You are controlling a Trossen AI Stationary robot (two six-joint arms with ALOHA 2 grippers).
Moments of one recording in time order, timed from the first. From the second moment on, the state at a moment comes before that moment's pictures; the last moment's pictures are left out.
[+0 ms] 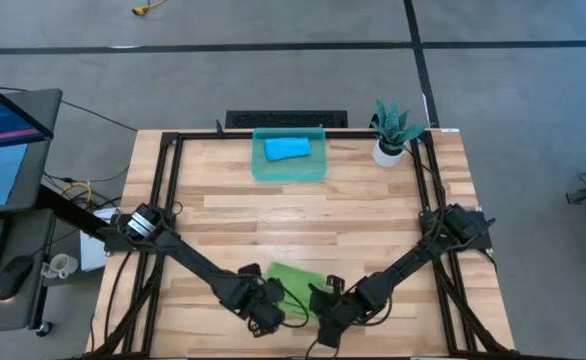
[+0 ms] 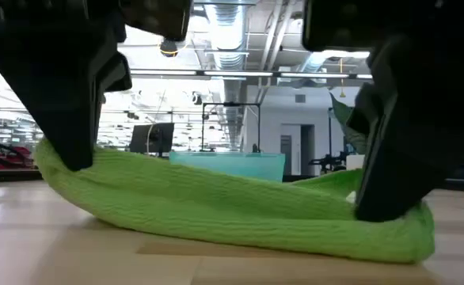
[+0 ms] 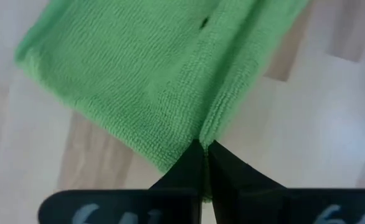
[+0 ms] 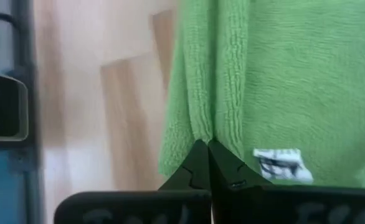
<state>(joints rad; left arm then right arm) -0.60 2.03 1.50 -0.87 -0.14 -0.88 0.67 2.05 1.27 -0.32 0.20 0.79</state>
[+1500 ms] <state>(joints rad) -0.71 2.02 1.51 -0.77 -0.30 -0.60 0.64 2.06 1.27 -0.32 0.21 0.86</state>
